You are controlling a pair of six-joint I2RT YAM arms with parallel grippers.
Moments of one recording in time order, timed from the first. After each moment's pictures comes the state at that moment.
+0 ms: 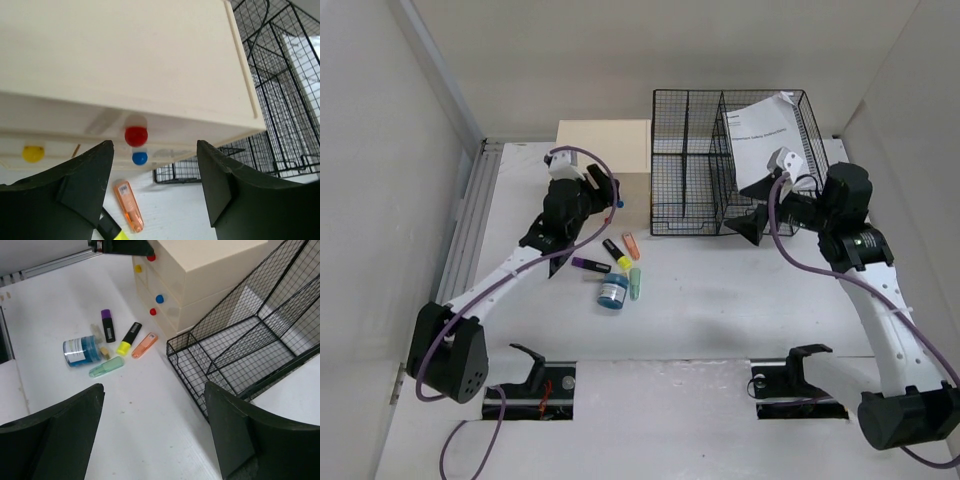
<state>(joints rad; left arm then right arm) -0.46 1.27 0.84 0.21 -0.21 -0.57 0.13 1.00 1.10 -0.38 -0.90 -0.29</state>
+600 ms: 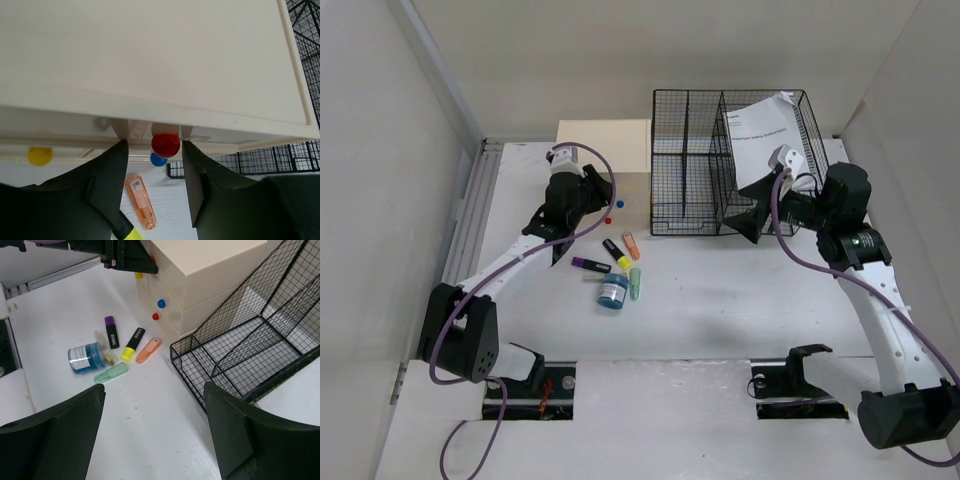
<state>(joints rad) -0.39 1.38 0.89 0.18 -0.12 -0.58 0.13 1.01 1.08 -0.33 -0.90 -0.21</state>
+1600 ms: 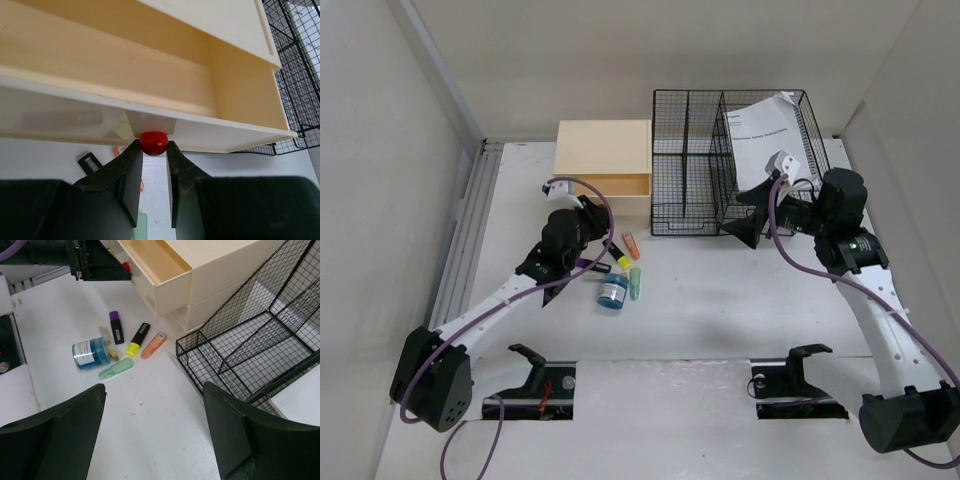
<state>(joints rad) -0.52 1.12 0.64 0.24 -0.24 -0.64 0.14 0.99 1.03 -0.32 -0.90 -0.21</state>
